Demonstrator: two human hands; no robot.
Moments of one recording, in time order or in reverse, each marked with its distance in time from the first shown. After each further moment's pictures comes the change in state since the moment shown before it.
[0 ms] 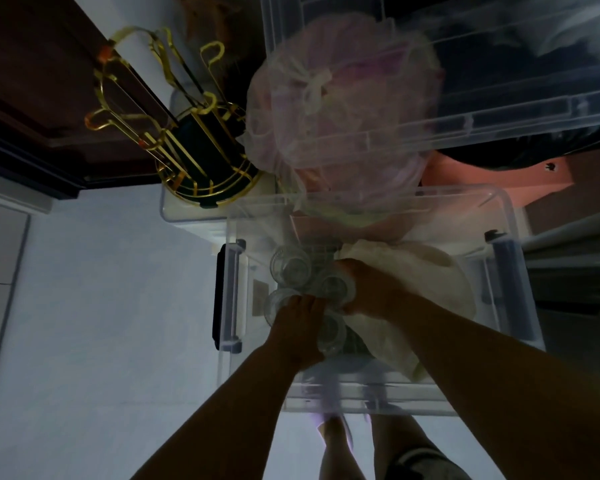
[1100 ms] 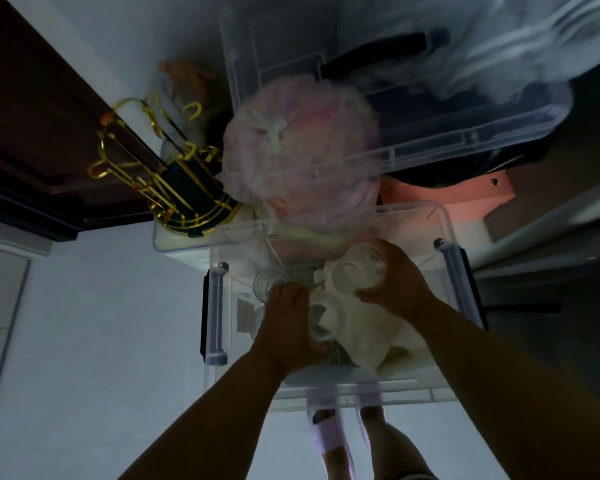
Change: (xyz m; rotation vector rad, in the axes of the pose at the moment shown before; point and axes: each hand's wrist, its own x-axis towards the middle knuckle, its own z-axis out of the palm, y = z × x) left_hand -0.010 0.049 -0.054 -0.026 0.430 0.147; right_hand -0.085 0.018 -0.076 0.338 0.505 -0.039
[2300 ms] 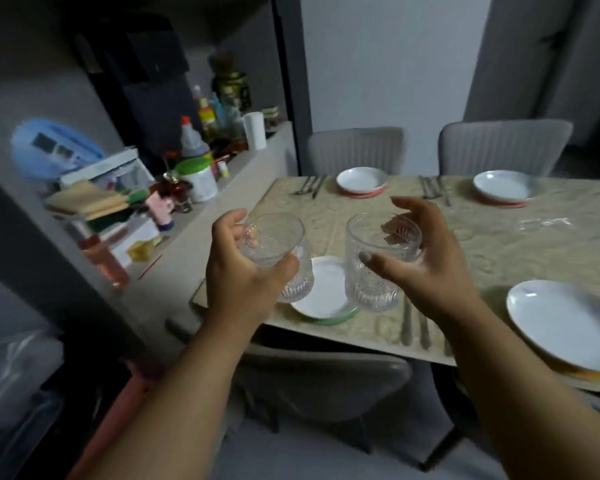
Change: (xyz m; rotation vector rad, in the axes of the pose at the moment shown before) left_hand 0.032 0.593 -0.085 -0.734 -0.093 0.732; right_hand -0.492 -0.030 -0.363 0.037 1.573 0.263
